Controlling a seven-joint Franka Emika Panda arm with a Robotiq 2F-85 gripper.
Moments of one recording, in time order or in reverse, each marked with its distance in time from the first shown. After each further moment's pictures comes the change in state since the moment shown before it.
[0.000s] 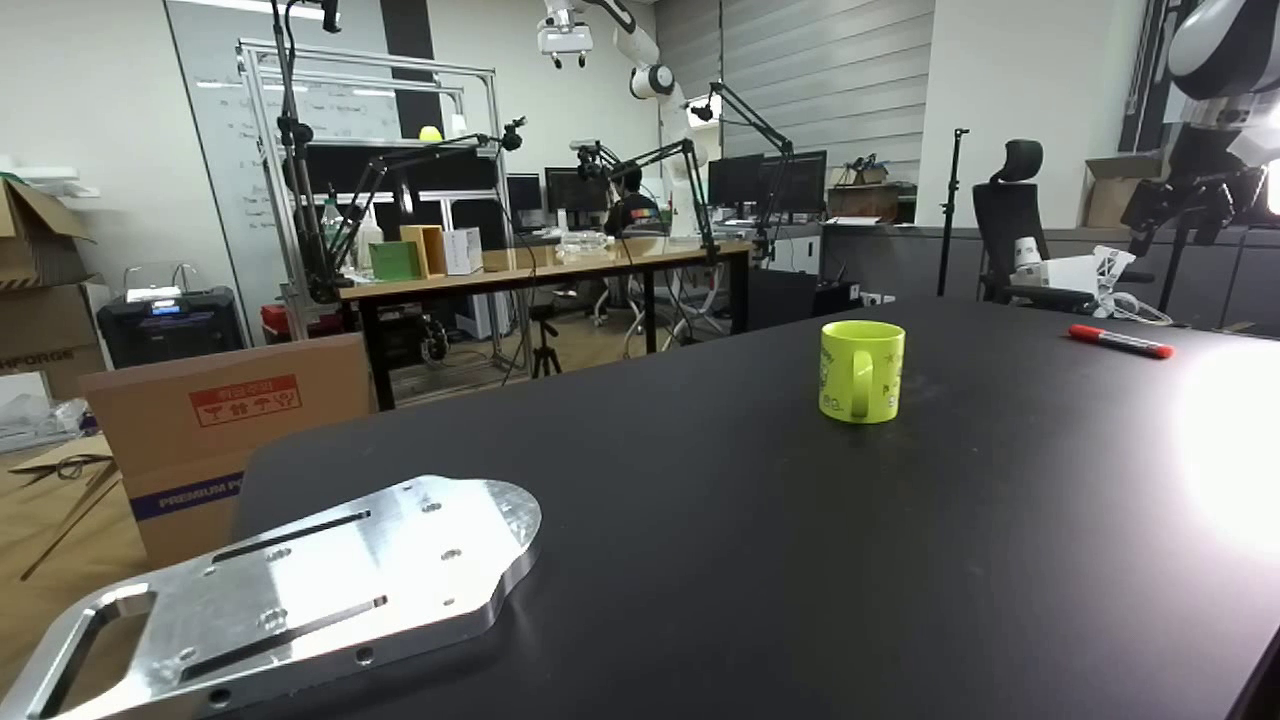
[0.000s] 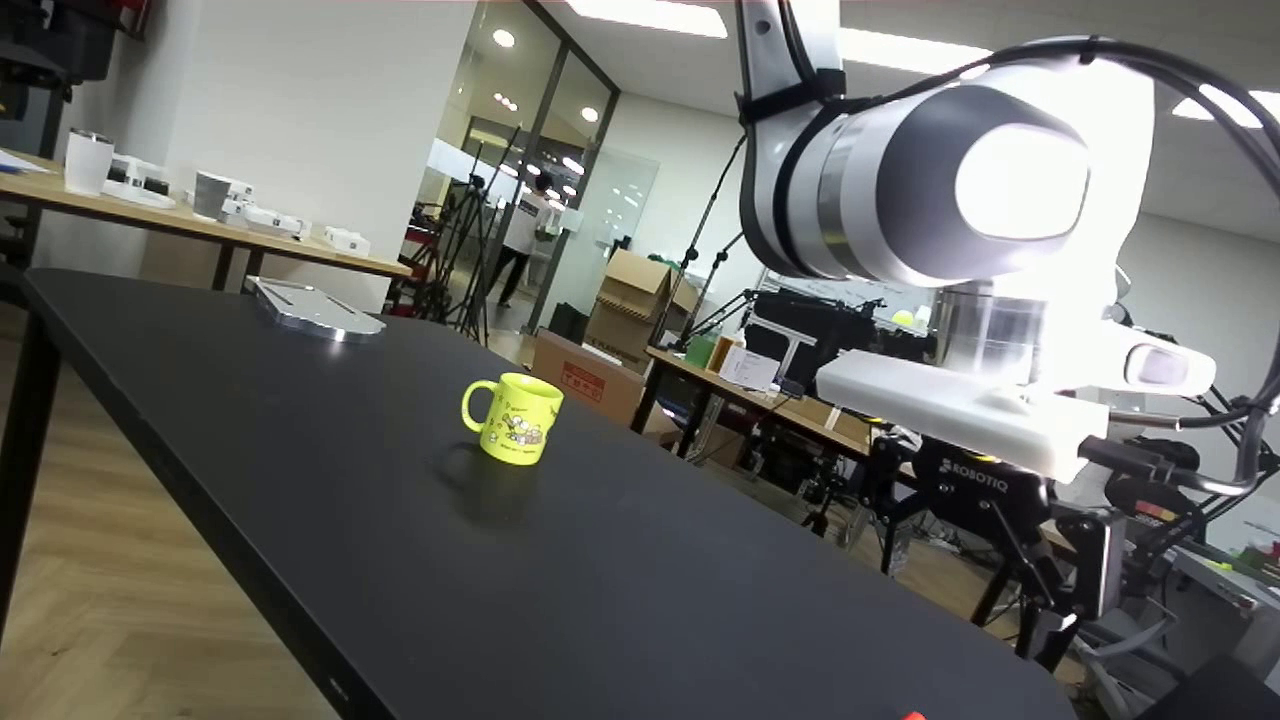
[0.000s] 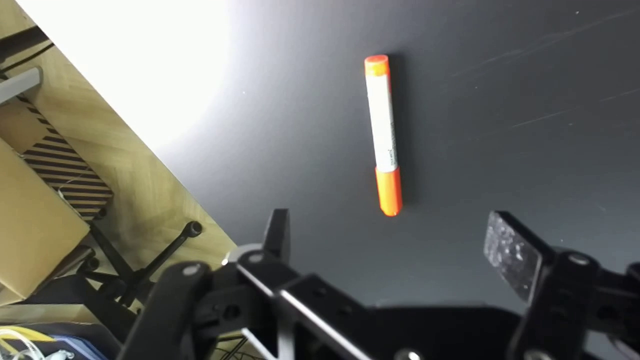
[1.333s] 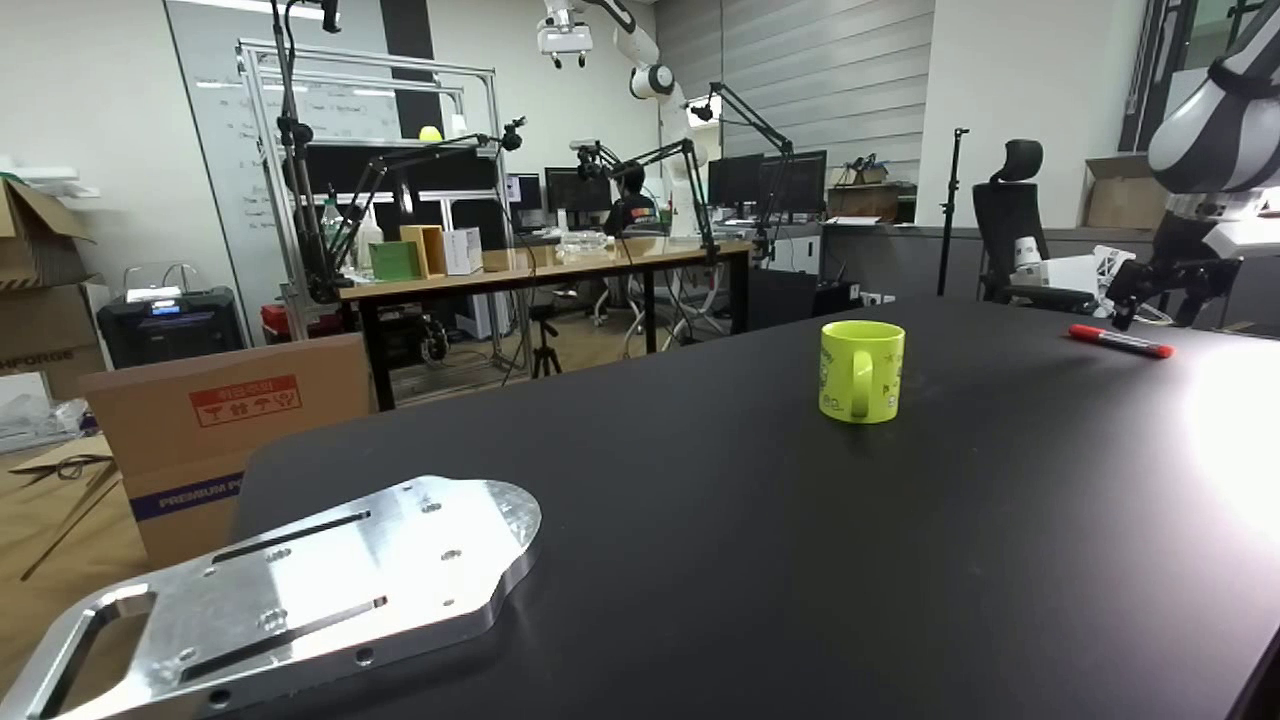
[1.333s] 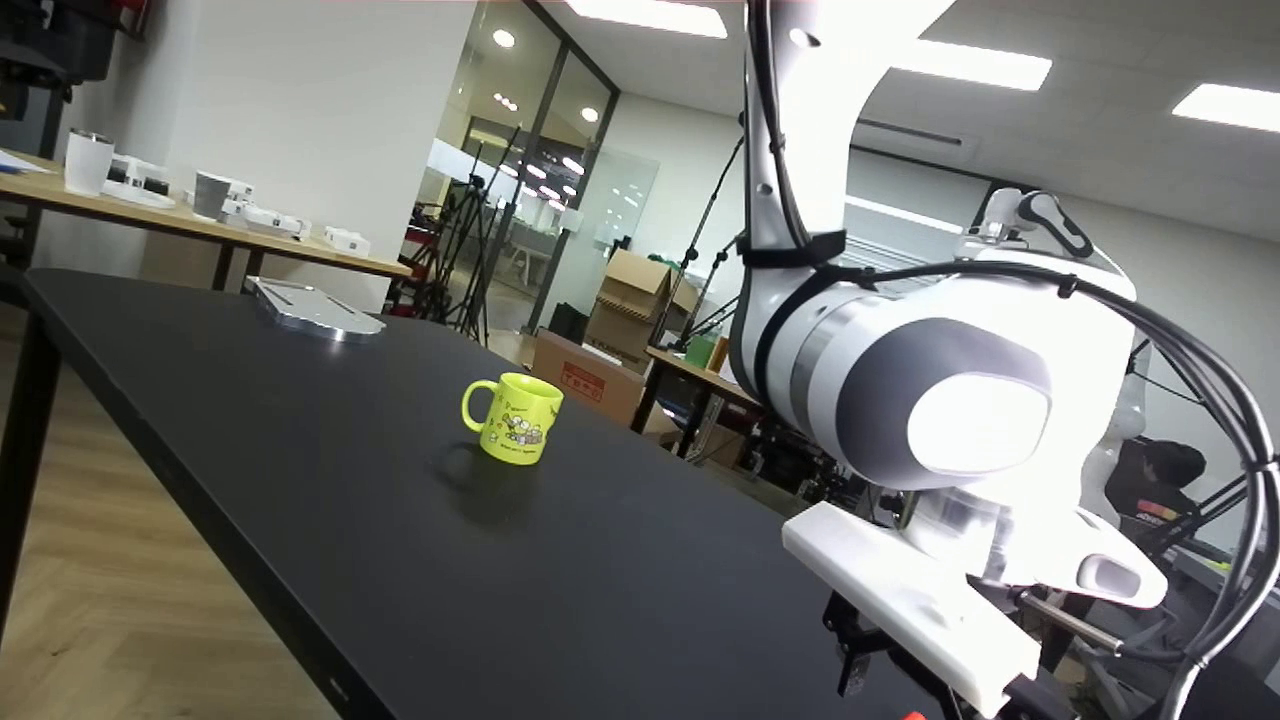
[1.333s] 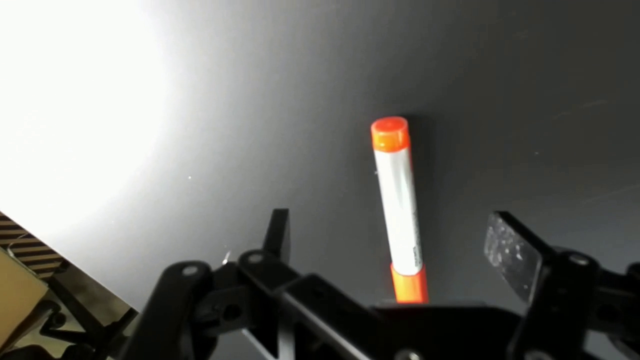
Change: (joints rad) arm -0.173 0.261 0.161 0.180 0.002 0.044 -0.010
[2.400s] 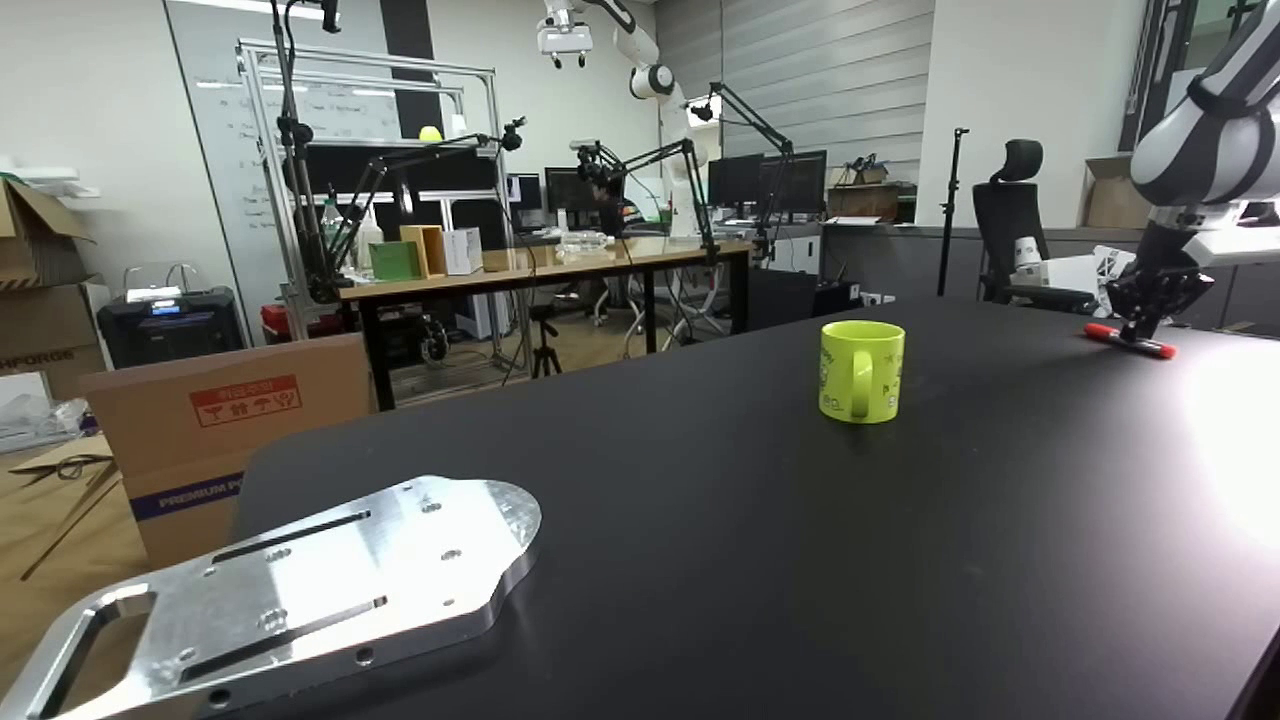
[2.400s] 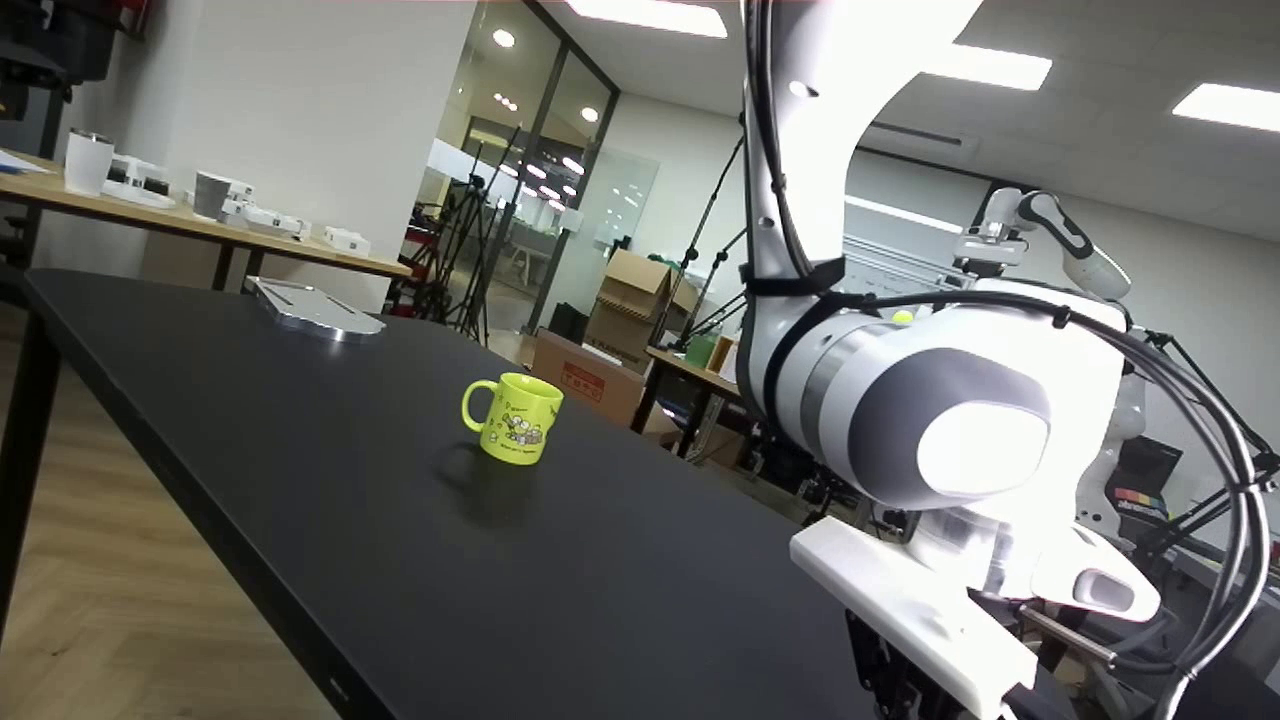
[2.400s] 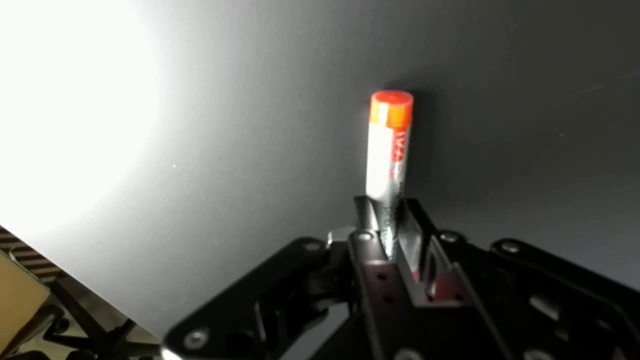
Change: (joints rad) arm 0.027 0.066 -0.028 0.101 -0.002 -0.048 0.034
